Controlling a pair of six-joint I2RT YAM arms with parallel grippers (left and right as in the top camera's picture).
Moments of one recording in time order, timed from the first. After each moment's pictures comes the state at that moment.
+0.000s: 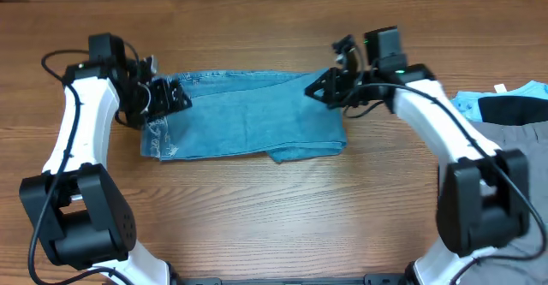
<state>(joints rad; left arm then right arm) 0.17 1.83 1.46 -1.00 0.40 -0.09 0.24 1.87 1.34 -0.51 -0.76 0.36</state>
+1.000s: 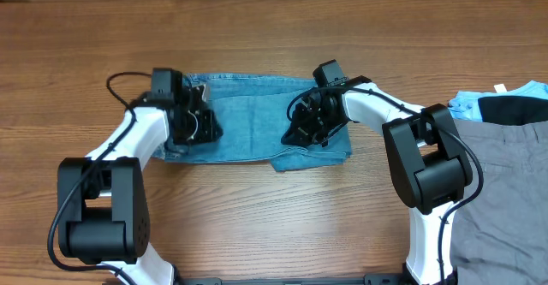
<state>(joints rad) -0.02 1.83 1.05 -0.53 0.39 -0.14 0.37 2.18 1.39 -0.66 -0.77 0.67</state>
